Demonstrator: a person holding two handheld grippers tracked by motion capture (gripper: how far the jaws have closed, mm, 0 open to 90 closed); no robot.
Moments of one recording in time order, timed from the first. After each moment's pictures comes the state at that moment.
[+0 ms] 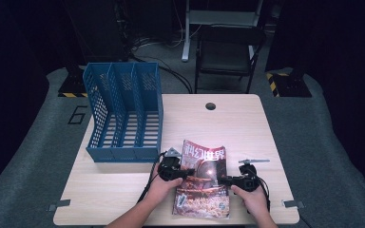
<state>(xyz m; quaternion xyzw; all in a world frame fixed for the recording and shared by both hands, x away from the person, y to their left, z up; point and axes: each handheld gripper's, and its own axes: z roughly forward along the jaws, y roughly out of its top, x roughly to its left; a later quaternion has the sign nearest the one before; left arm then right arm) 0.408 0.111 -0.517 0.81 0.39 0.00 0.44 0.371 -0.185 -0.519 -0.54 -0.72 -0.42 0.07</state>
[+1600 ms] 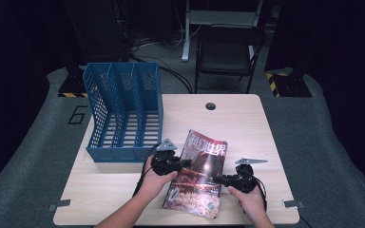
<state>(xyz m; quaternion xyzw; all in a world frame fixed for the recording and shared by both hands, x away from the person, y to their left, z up) 0.395 0.125 -0.454 0.80 0.35 0.03 0.49 0.362 -0.170 -0.502 -0.48 -0.74 -0.47 0.04</state>
